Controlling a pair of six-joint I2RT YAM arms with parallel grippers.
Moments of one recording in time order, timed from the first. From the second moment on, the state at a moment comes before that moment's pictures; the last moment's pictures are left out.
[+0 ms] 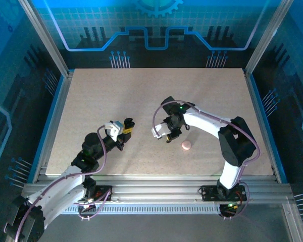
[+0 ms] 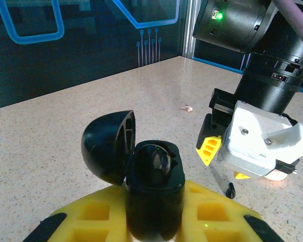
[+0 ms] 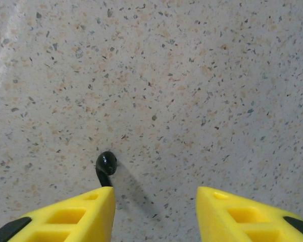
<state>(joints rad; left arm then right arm) -0.44 0.73 0.21 0.40 0.24 0.02 0.63 1.79 1.26 -0.78 -0.16 -1.37</state>
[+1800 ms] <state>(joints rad) -0.44 0.81 0.21 0.38 0.24 0.04 0.63 1.84 1.30 -0.84 -0.23 -1.29</state>
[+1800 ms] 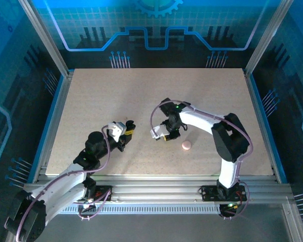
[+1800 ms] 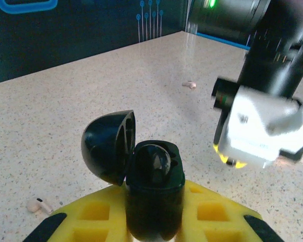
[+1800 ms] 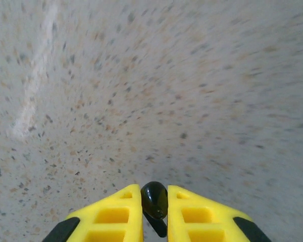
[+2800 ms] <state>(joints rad) -0.46 1.11 0.24 0.72 0.37 0.04 0.52 1.48 1.02 0.03 -0.90 -0.22</state>
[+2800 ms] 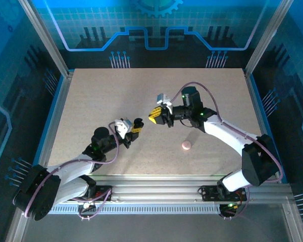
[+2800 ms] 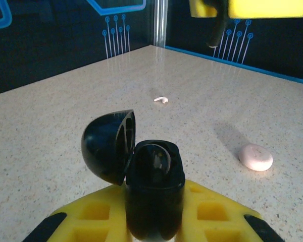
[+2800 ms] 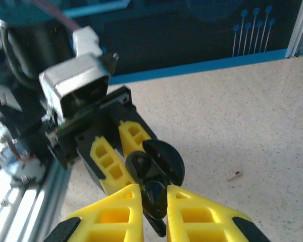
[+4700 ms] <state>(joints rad) -0.46 1.26 0.23 1.18 0.38 -0.09 0.61 1.55 0.92 0.48 -0.83 0.17</state>
